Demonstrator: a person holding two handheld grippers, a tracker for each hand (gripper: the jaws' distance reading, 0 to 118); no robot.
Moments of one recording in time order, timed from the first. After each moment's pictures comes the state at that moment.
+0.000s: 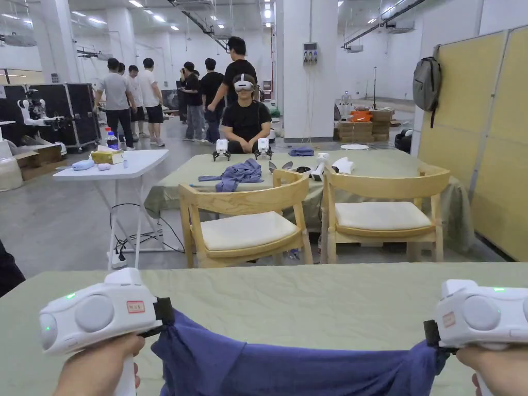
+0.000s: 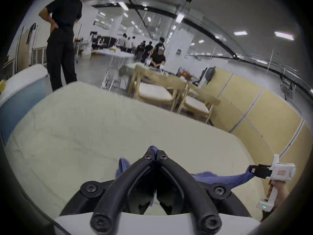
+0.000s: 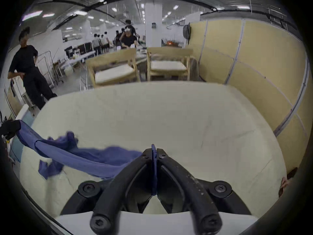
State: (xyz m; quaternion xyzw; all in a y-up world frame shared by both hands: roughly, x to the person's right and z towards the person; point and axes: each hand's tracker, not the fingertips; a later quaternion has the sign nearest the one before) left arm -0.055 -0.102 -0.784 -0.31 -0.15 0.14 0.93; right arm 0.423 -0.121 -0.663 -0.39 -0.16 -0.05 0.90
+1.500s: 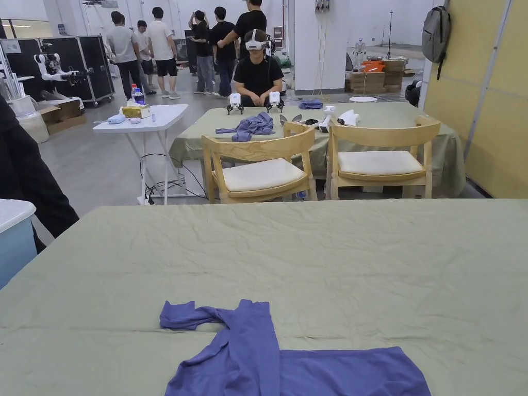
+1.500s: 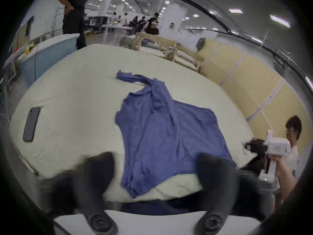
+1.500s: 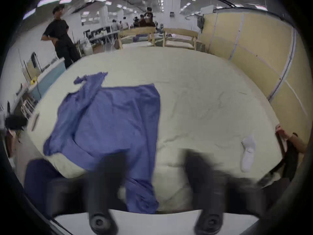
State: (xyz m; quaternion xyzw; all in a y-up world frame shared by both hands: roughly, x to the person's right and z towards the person) left arm -0.189 -0.138 -0.312 -0.40 -0.23 0.08 0.88; right arm 0.309 -0.157 -0.215 -0.42 -0.07 -0.06 0.90
